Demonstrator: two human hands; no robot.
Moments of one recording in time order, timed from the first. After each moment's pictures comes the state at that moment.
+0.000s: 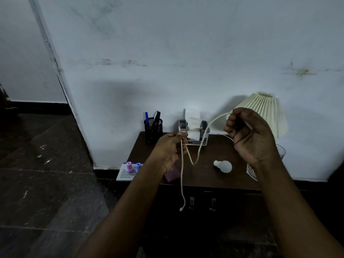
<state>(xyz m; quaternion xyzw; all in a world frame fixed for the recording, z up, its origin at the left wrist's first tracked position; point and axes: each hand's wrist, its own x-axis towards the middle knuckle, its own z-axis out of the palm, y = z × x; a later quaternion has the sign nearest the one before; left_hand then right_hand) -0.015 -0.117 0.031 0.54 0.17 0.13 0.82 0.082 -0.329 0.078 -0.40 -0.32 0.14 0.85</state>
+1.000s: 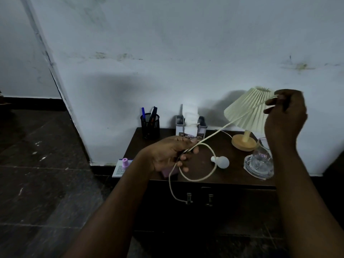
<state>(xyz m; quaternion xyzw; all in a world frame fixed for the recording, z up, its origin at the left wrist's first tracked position) -0.035 -0.116 0.043 0.67 -0.03 -0.13 0.73 0.117 -0.364 0.100 -0.67 -0.15 -0.38 0.62</state>
